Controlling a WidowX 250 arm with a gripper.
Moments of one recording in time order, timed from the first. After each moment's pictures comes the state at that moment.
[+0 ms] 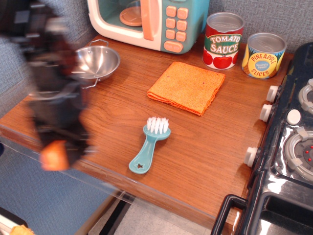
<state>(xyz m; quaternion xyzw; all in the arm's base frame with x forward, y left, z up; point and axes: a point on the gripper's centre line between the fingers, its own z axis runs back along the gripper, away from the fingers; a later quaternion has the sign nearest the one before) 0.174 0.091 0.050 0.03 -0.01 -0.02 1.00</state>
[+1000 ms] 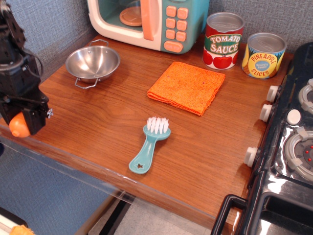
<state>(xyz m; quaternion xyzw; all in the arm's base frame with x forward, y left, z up) 0.210 0.180 0.028 0.04 0.01 0.04 1.00</state>
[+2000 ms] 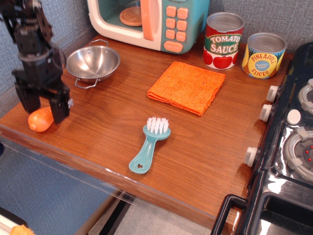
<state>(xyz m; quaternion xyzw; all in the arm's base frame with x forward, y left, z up) 0.246 0.172 0.031 0.04 0.01 0.01 1.00</state>
